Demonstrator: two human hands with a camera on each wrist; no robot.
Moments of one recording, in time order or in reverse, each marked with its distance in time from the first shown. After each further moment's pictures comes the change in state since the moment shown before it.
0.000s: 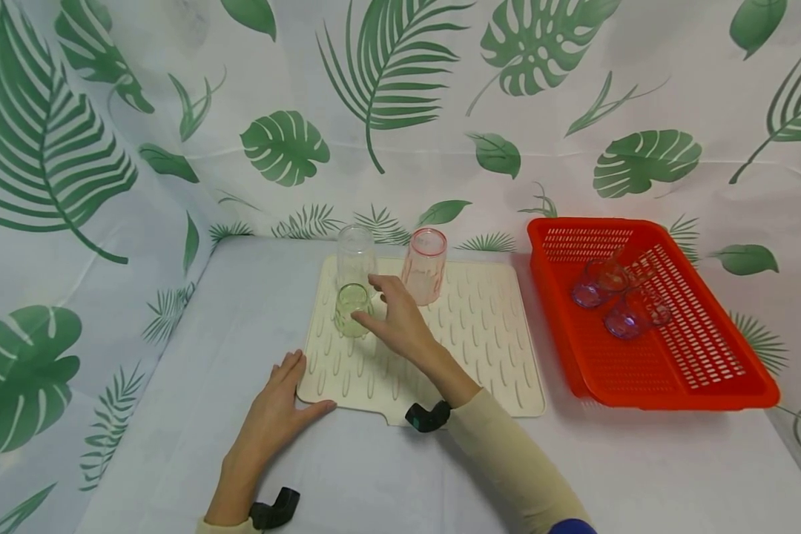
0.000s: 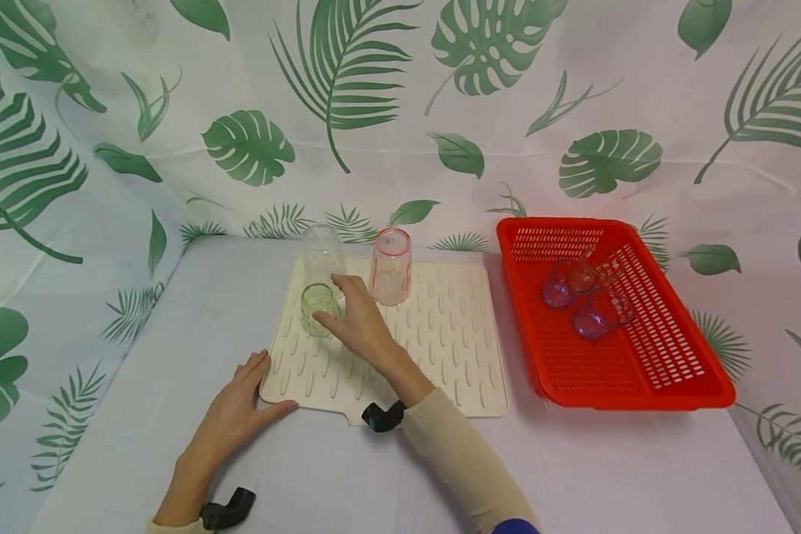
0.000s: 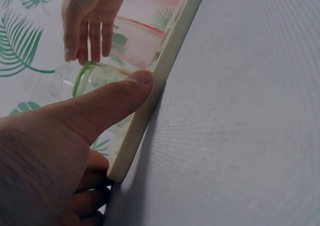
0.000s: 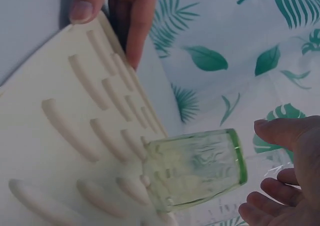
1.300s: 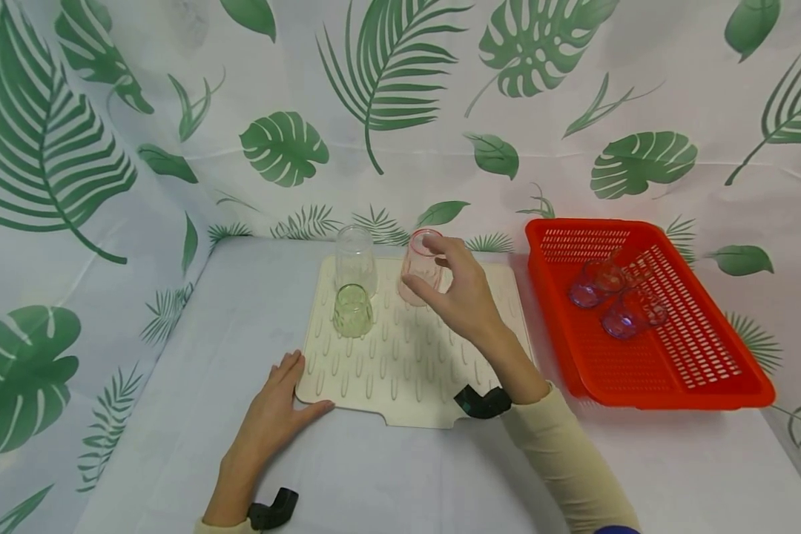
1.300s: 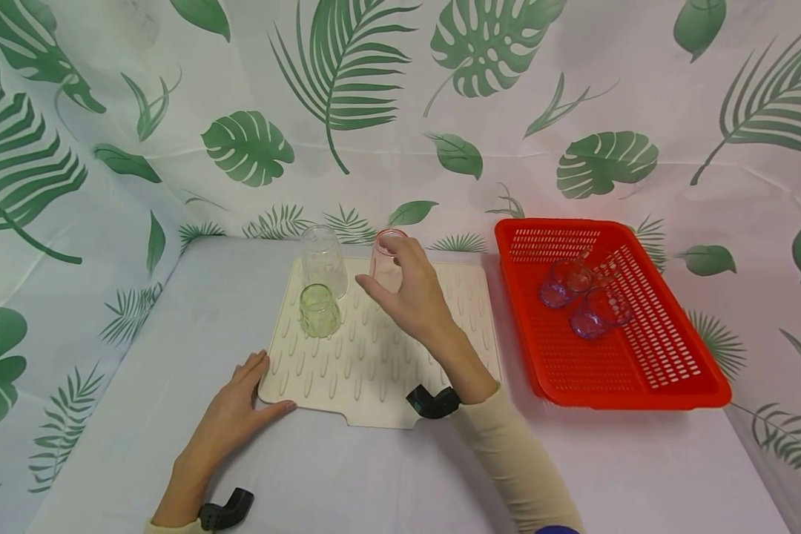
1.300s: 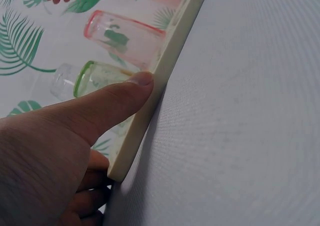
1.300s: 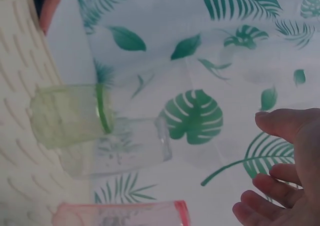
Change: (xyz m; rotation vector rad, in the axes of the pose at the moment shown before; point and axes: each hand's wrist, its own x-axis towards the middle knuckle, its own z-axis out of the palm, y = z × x) left_hand 0.000 -0.002 0.002 0.006 0.021 0.028; right_hand -0.011 -0.029 -0.101 -0.068 0.211 -0.180
